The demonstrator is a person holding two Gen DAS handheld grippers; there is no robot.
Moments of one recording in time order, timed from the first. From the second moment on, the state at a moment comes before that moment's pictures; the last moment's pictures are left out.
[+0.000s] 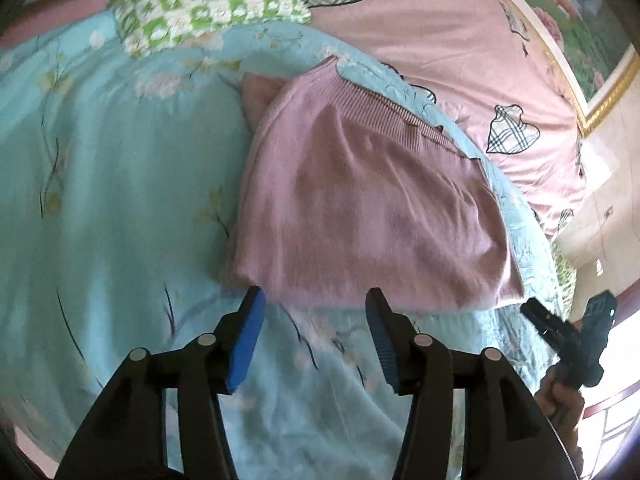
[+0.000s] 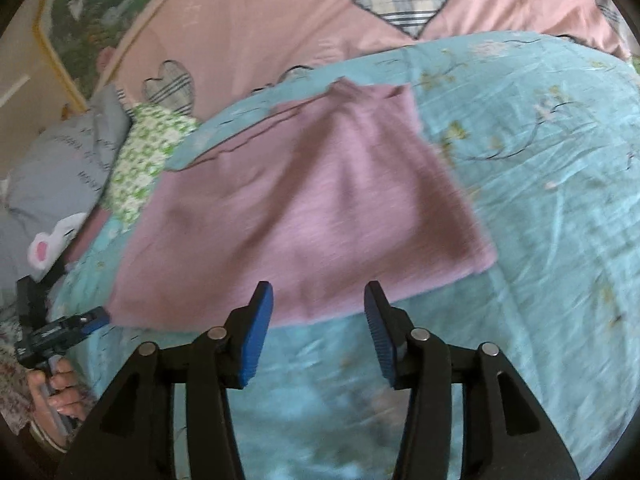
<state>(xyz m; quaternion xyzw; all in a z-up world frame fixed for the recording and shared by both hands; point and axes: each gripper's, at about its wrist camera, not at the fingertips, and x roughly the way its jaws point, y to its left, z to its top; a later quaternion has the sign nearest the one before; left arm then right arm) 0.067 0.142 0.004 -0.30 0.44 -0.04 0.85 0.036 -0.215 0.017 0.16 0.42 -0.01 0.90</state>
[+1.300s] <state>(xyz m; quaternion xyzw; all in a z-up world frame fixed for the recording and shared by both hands) 0.149 0.119 -0.008 -0.35 0.40 0.01 0.85 0.007 -0.198 0.005 0.23 0.40 0.01 0.89</state>
